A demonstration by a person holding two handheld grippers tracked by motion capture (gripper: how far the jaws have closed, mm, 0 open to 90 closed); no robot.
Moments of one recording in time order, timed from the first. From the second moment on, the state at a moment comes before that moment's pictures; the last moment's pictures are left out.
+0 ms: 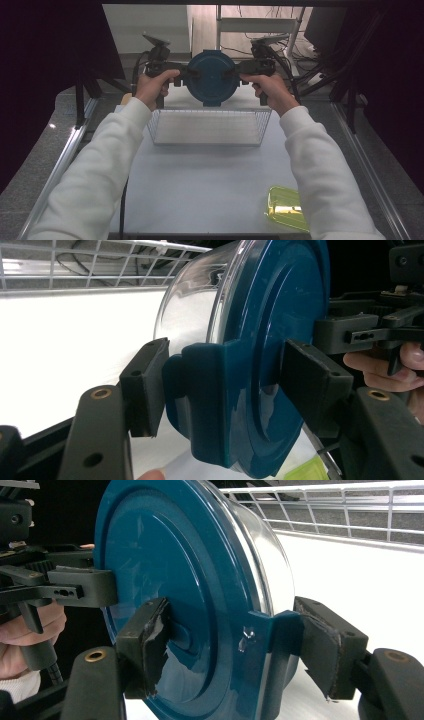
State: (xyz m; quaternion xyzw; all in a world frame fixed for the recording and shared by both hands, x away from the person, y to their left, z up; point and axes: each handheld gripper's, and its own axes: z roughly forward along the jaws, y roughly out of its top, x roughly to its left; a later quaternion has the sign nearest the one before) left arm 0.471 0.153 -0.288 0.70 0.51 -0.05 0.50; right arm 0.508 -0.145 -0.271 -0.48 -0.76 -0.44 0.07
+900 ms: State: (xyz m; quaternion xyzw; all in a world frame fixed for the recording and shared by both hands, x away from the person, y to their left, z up) left arm 0.509 0.160 -0.312 0.66 0.55 -0.11 0.50; right arm 0.546 -0.145 -0.295 -0.54 -0.70 -0.44 0.13
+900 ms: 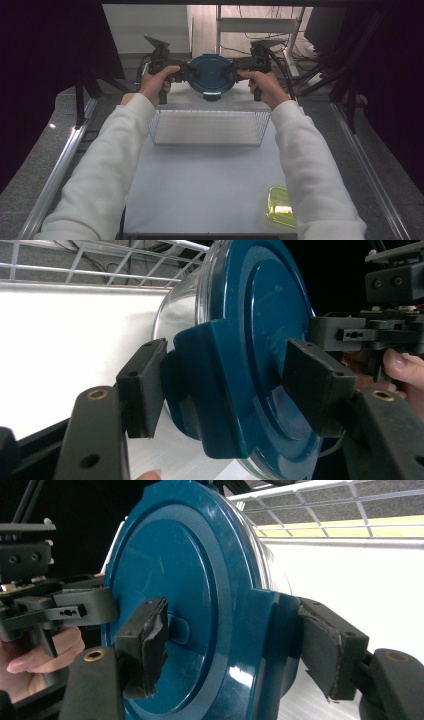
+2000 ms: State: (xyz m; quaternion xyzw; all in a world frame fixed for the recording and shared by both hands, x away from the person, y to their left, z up) left arm 0.516 0.162 -0.325 0.65 0.55 -0.13 0.50; right arm 0.545 -0.144 -0.304 -0.55 -0.69 -0.44 0.13
